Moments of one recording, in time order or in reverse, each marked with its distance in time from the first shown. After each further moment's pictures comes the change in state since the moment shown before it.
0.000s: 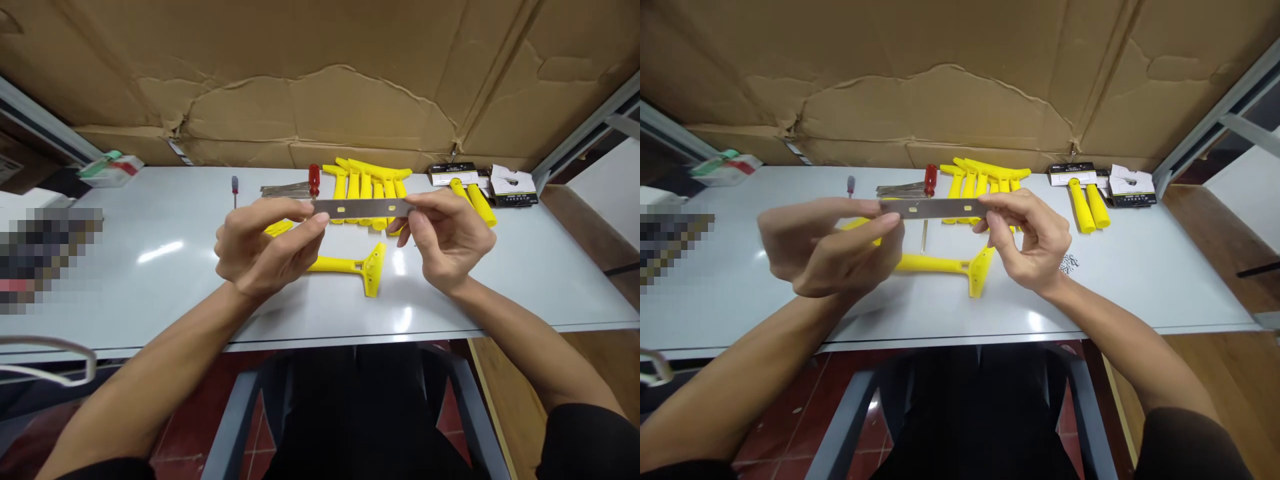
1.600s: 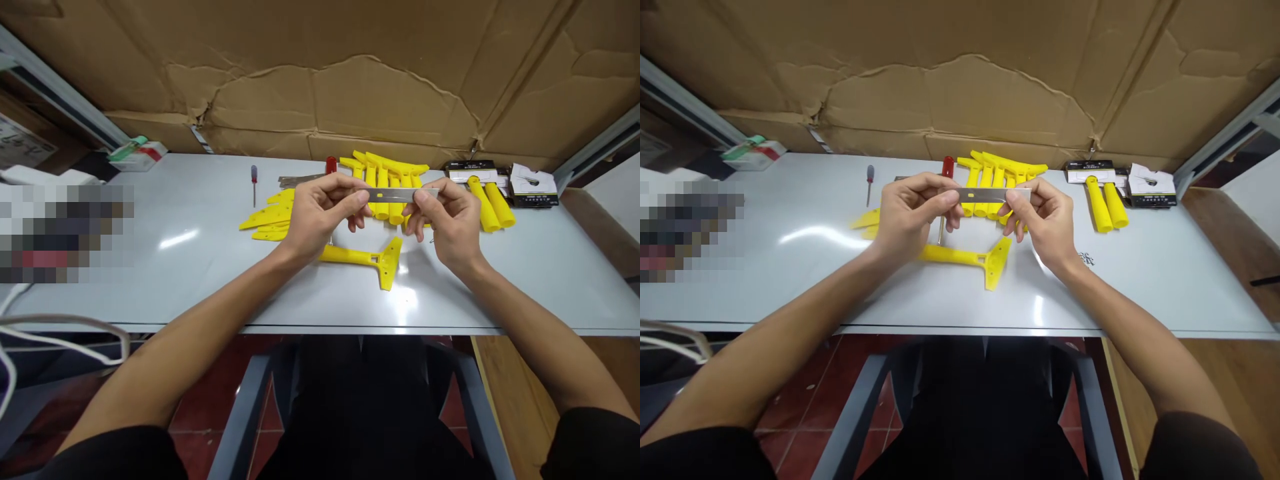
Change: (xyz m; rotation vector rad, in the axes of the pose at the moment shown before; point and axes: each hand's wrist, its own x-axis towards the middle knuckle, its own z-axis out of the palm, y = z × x) left_hand 0.011 0.013 0.025 -0.872 -0.249 -1.183; right_hand 0.009 0.014 -0.003 0.120 -0.102 0.728
